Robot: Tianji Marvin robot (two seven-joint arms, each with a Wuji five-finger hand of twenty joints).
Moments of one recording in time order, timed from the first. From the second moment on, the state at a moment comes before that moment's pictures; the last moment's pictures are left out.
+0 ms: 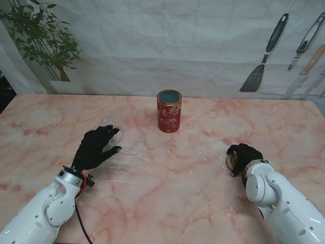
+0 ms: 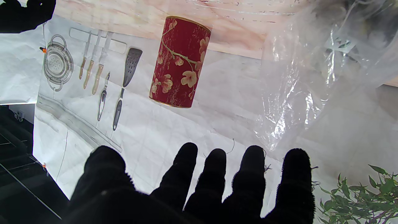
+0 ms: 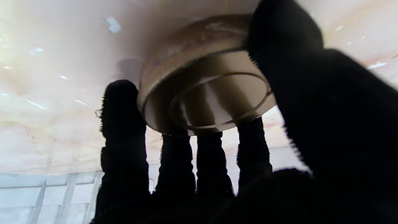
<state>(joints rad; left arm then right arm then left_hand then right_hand) 1.66 -1.10 -1.33 -1.45 0.97 -0.44 0.50 -1.59 -1.04 1.27 -1.51 -0.87 0.32 0.12 0.69 0.14 -0.03 -0.01 0.46 0.25 0.10 0.37 0.41 0.25 0.14 0.24 0.35 0.32 0.21 0.33 0.14 0.43 0.54 0.28 0.72 -1.10 0.94 -0.40 0.52 -0.10 0.64 0.23 0.45 0.05 0.64 0.55 0.52 0.07 0.46 0.41 0.64 0.30 1.27 0.21</state>
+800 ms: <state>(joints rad) 1.66 -1.10 -1.33 -1.45 0.99 -0.42 0.51 -1.61 -1.08 1.28 -1.48 -0.83 0.37 -0.05 0.69 0.14 -0.03 -0.01 0.46 0.25 0.10 0.37 0.41 0.25 0.14 0.24 0.35 0.32 0.21 0.33 0.15 0.43 0.55 0.29 0.68 -1.13 0.67 -0.40 0.70 -0.06 0.68 0.06 0.68 0.15 0.65 0.59 0.76 0.13 0.56 0.40 0.76 0.34 1.43 0.50</state>
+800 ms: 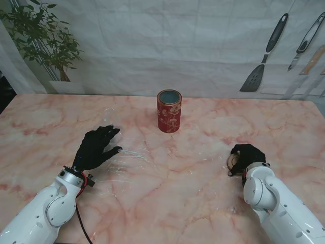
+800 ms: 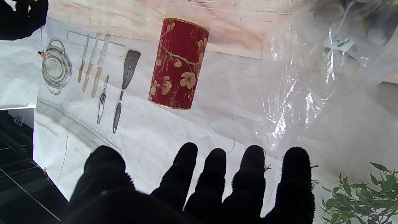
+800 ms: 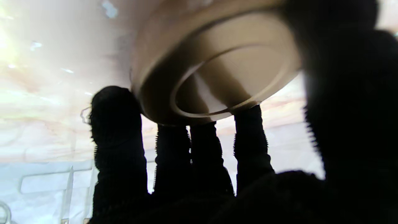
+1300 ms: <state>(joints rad) 1.66 -1.10 -1.33 -1.45 0.99 -0.42 0.50 -1.61 -1.09 1.29 -1.46 -0.76 0.36 -0.09 0.69 0.14 -0.03 -0.01 0.46 0.25 0.10 0.37 0.41 0.25 0.14 0.24 0.35 0.32 0.21 0.33 0.15 0.43 0.55 0.29 0.59 -0.91 0.34 -0.40 0.73 0.03 0.87 0.12 0.79 0.25 0.86 0.70 0.87 0.22 1.11 0.39 0.76 0.27 1.49 0.55</state>
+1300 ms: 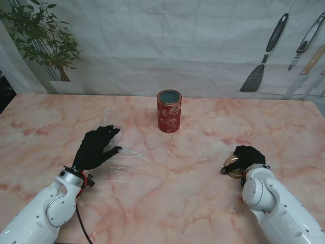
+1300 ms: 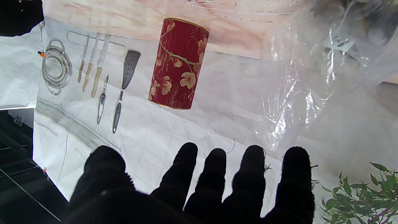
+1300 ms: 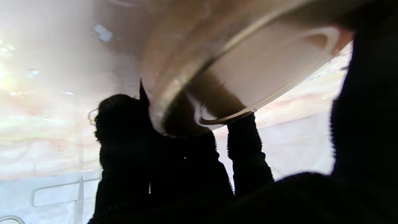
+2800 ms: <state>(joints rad) 1.65 -1.10 -1.30 -1.46 1.00 -0.37 0.52 -1.61 -1.17 1.33 -1.43 -0.50 0.32 -0.28 0.72 0.14 -0.03 -0.01 0.46 0.25 0.10 0.38 0.41 0.25 0.16 0.24 0.37 0.32 0.24 0.34 0.17 0.43 0.60 0.31 0.68 -0.81 1.02 -0.44 0.94 0.08 0.67 0.29 0.89 0.13 0.78 0.63 0.98 0.13 0.95 0.53 0.77 0.28 1.38 0.14</state>
